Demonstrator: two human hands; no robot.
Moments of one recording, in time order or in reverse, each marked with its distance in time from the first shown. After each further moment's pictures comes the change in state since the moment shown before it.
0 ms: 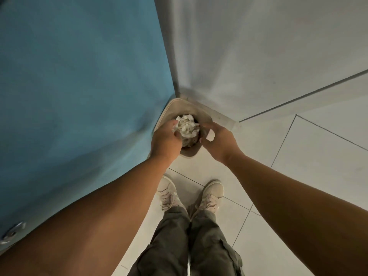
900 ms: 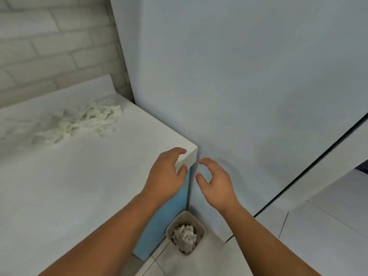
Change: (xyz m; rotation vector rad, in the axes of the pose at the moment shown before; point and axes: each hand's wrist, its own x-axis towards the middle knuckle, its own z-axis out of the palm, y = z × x) left_hand -0.273 0.281 -0.344 0.005 0.503 0.542; right_hand -0.255 -0.310 -0.262 0.068 0.291 -0.756
